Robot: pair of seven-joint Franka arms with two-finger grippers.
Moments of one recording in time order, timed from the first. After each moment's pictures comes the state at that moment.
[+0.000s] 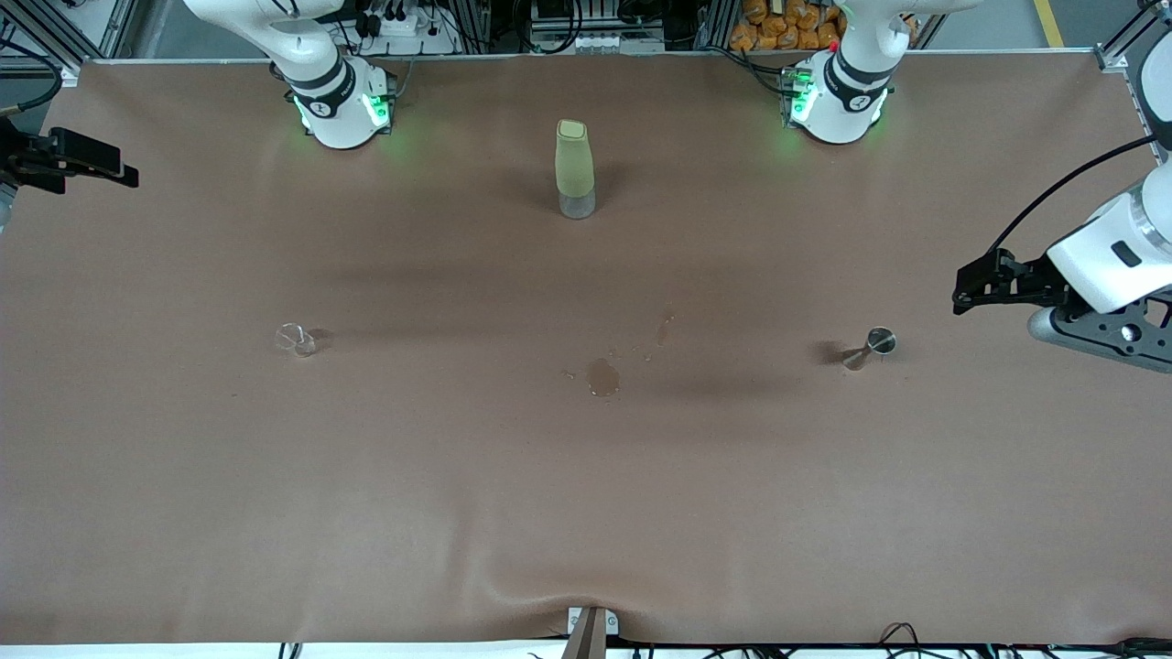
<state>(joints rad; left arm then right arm) -0.07 0.24 -0.03 -1.32 -0.03 1.59 0.18 0.09 0.02 -0.19 -1.45 0.09 1.20 -0.10</state>
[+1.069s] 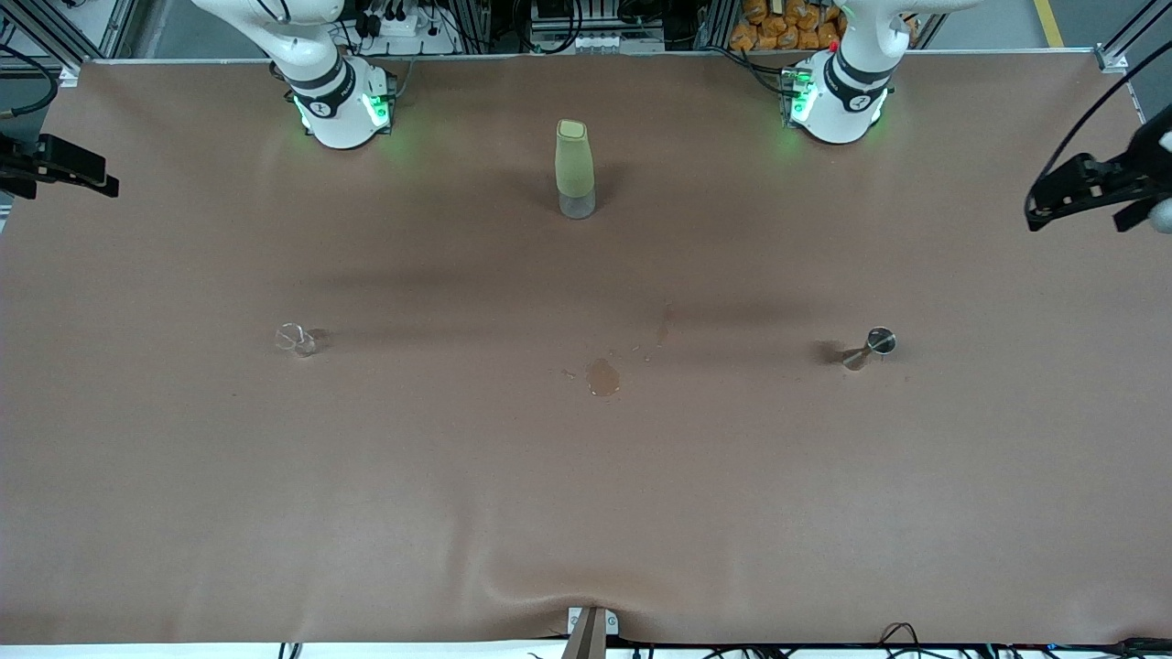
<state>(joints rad) -0.04 -0.08 0.01 -1.62 0.01 1.57 -0.02 -0.14 0.02 0.06 -1.43 -0.01 1.26 -0.09</state>
